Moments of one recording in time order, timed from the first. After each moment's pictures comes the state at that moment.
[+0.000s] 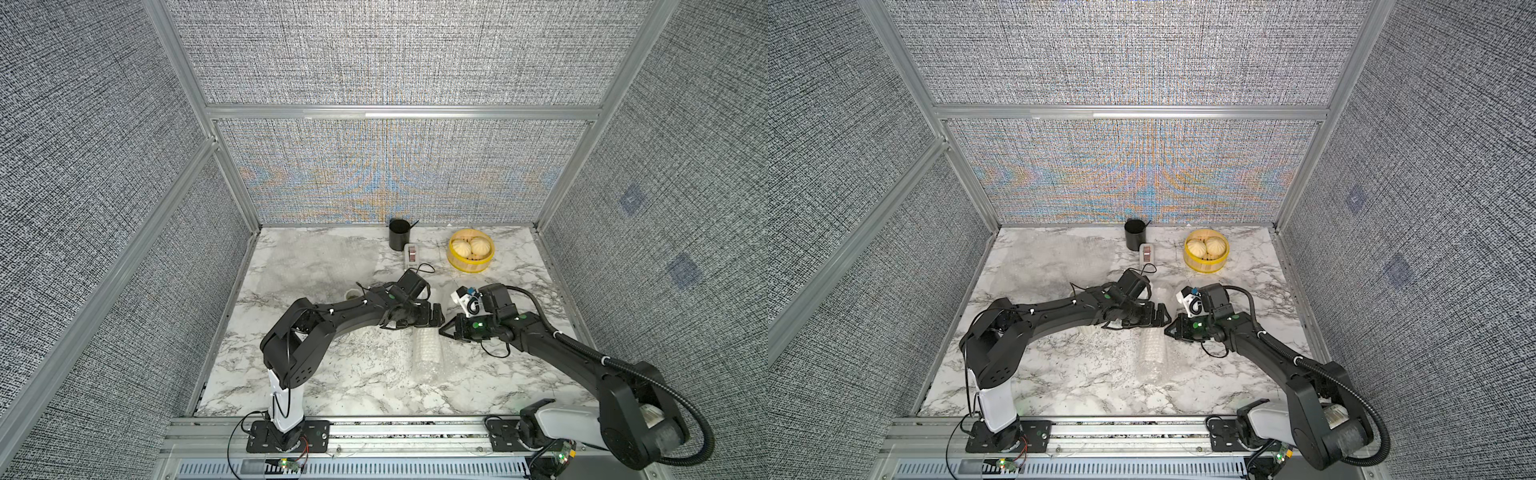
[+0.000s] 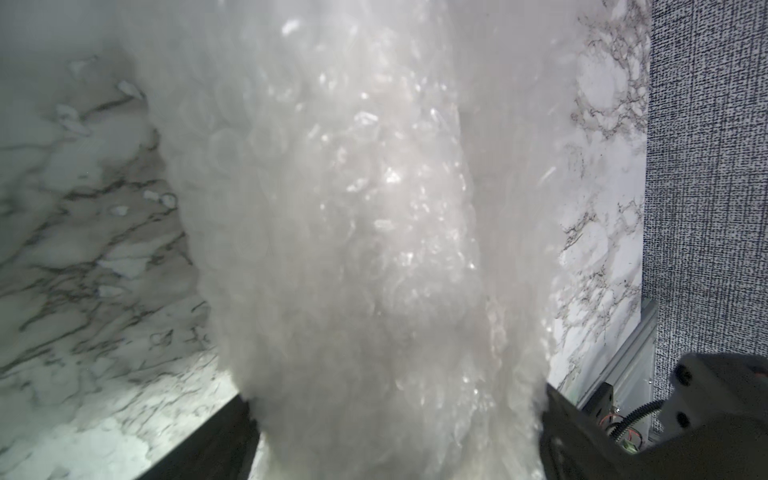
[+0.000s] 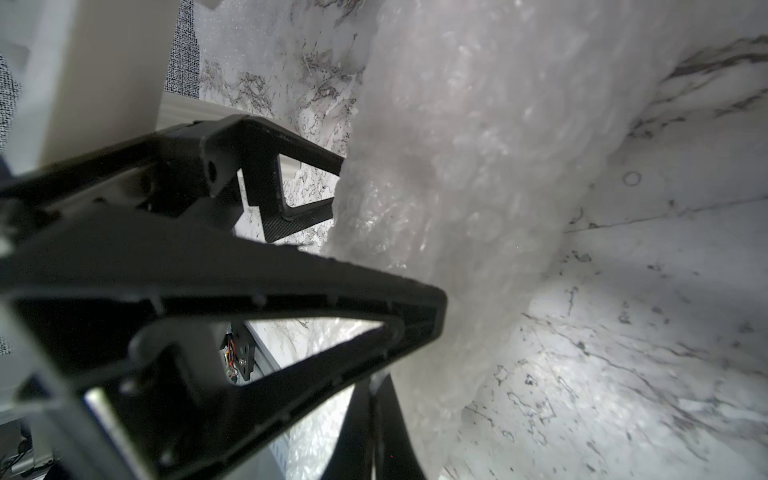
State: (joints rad) left arm -0.87 1.87 1.24 -0.33 0.31 -0.75; right arm 0.38 1.28 0.66 -0.31 -0.65 0.49
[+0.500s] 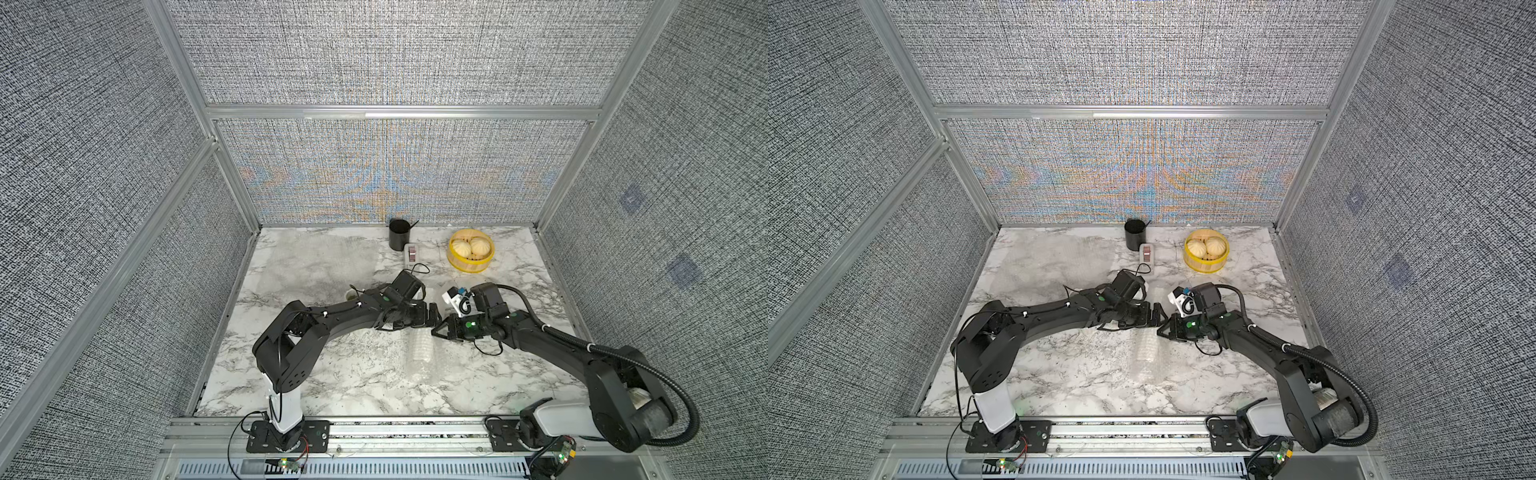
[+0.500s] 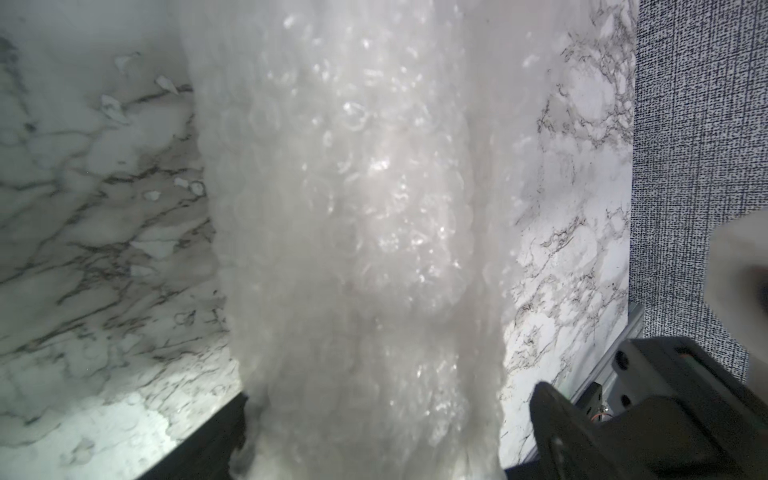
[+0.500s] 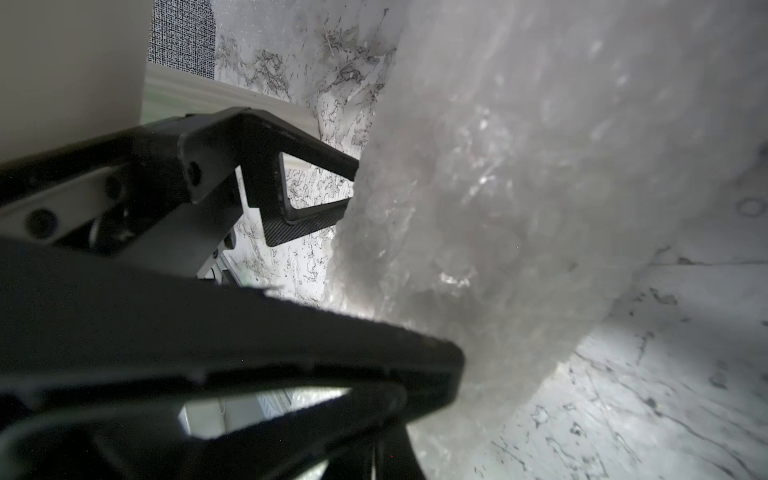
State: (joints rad) left arm -0.86 1.83 1.20 -0.29 0.31 -0.76; right arm 0.42 1.37 0.67 -0.22 -0.70 0.49
